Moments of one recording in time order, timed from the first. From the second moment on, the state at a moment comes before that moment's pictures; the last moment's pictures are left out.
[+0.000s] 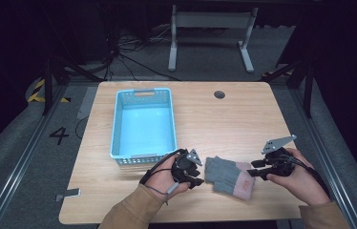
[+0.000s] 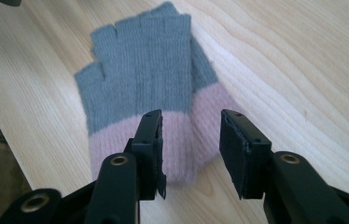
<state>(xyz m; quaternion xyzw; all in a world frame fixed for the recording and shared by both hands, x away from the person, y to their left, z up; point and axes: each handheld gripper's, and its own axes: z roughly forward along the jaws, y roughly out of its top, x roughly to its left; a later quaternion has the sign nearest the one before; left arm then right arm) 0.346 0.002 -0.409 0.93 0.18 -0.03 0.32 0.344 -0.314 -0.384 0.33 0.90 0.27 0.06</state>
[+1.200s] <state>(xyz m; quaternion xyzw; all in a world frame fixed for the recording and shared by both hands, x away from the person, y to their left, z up) 0.355 -0.021 -0.442 0.93 0.19 -0.02 0.31 0.344 -0.325 -0.417 0.30 0.94 0.18 0.01</state>
